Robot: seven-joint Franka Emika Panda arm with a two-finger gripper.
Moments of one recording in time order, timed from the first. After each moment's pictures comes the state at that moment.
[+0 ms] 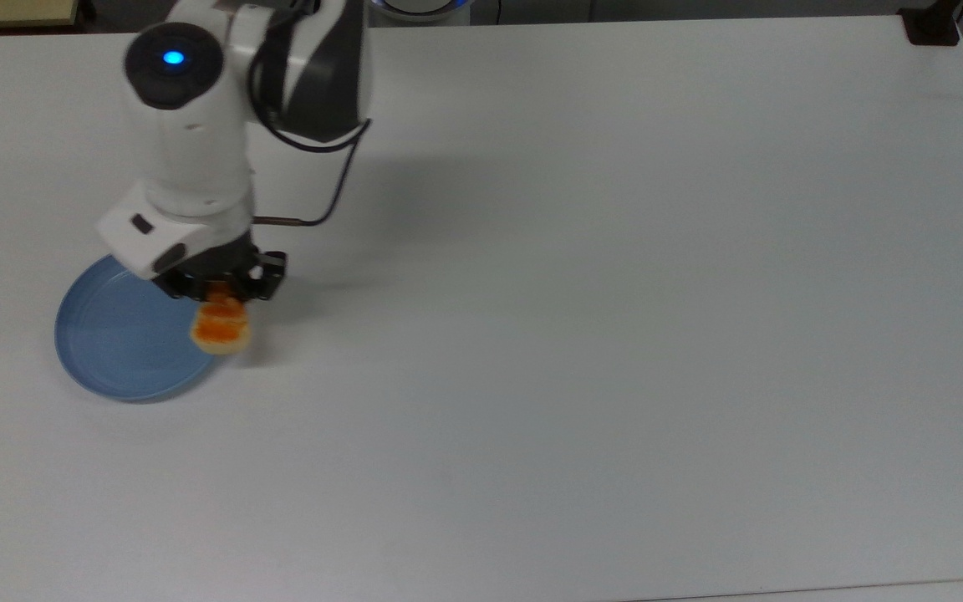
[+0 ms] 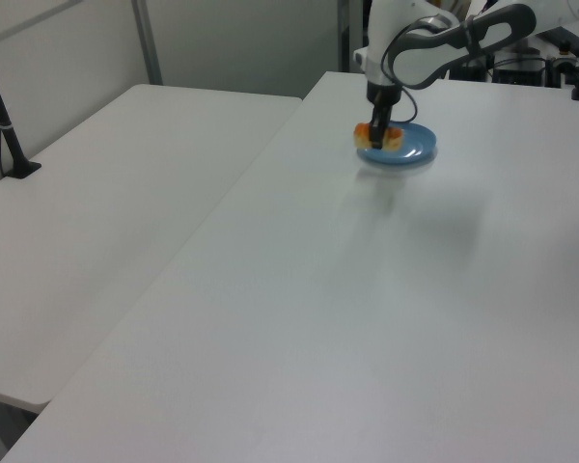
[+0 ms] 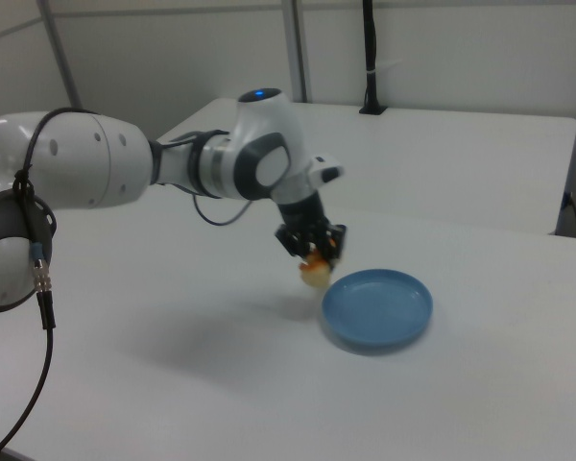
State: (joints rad) arm -0.19 0.53 0.00 -1.50 -0.17 2.17 -0.20
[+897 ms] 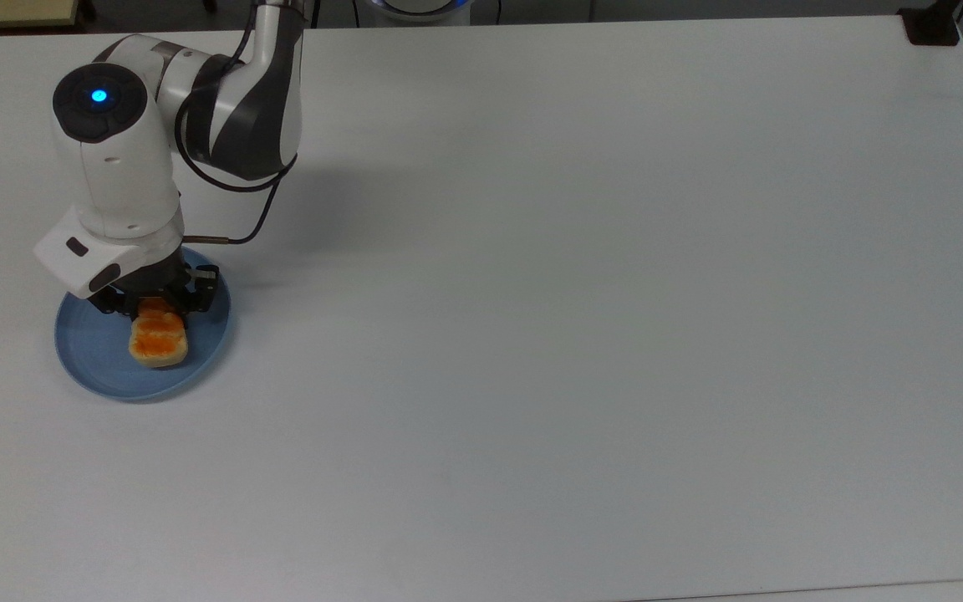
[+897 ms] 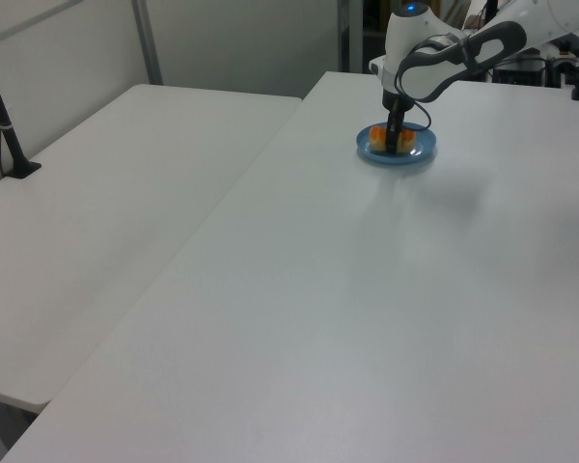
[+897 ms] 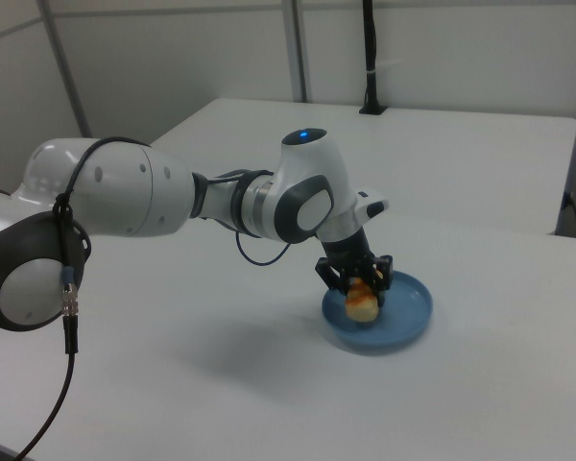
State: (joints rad) arm -0.26 0.63 -0.05 -1.49 -0.17 2.30 -0.35
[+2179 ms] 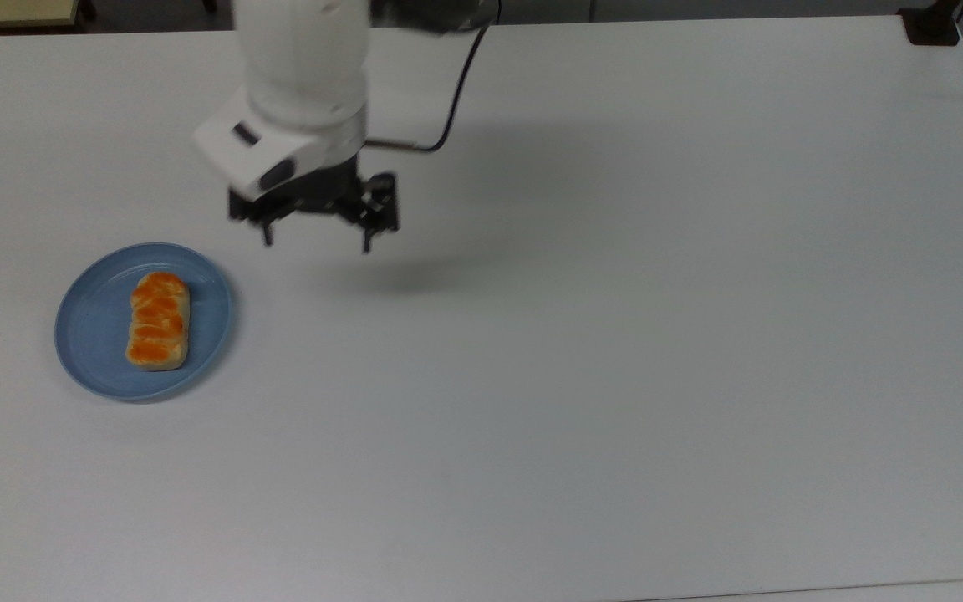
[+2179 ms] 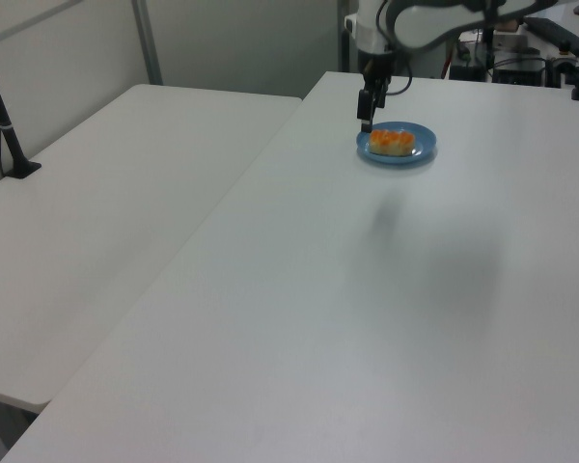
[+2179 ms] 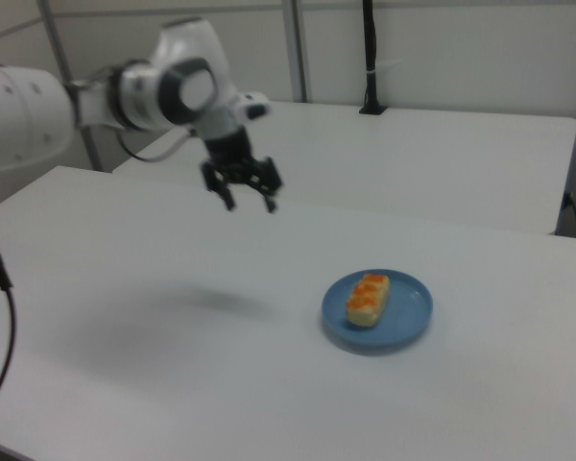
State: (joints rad) arm 0.00 0.37 -0.01 -1.45 -0.15 1.90 0.00
